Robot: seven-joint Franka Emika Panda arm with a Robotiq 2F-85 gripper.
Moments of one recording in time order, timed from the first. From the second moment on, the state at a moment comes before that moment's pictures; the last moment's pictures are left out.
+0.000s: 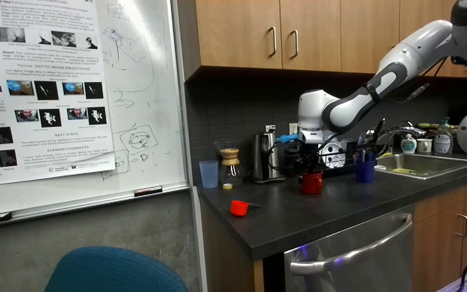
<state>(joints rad) 1.97 -0.64 -1.75 -2.25 -1.00 2.31 -2.60</state>
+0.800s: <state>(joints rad) 1.87 -0.65 -1.64 -2.28 -0.99 2.28 -2.58</state>
